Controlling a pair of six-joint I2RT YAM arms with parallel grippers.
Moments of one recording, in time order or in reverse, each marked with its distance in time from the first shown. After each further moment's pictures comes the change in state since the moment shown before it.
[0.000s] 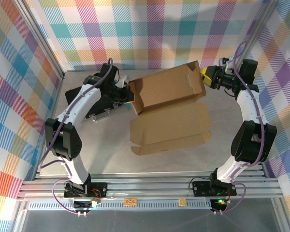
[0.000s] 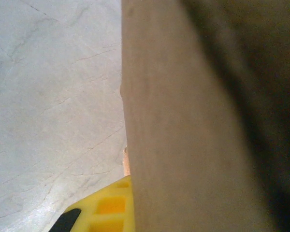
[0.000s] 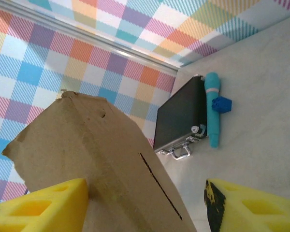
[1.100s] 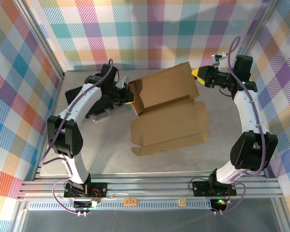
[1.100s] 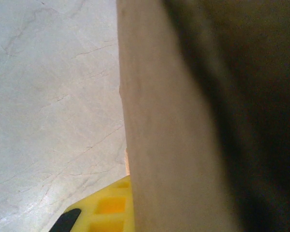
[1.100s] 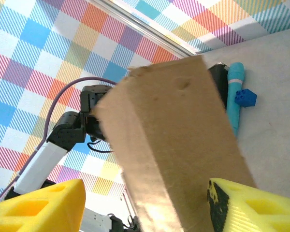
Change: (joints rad) left arm 0.013 0.035 0.000 0.000 0.038 0.003; right arm 0.111 -0.103 0.067 -0.190 0.038 -0.170
